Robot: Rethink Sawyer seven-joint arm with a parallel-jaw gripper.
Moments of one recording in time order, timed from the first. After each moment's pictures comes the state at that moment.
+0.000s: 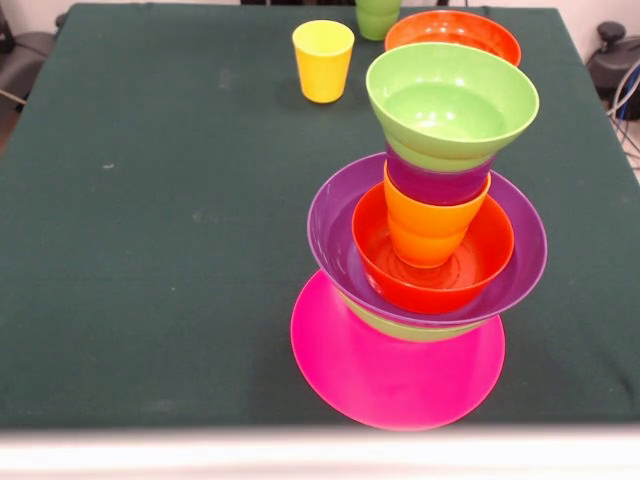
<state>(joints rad) -0.21 -0.65 -0.12 2.40 -0.36 -0.26 2.26</state>
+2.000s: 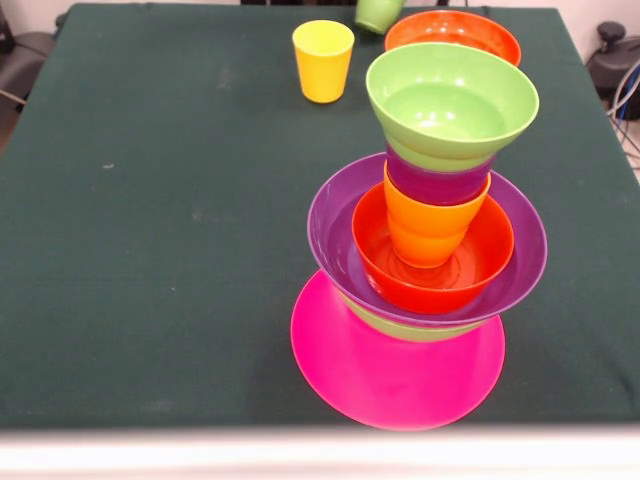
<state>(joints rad) -0.22 -0.47 -0.15 2.40 -0.33 -0.40 2.26</state>
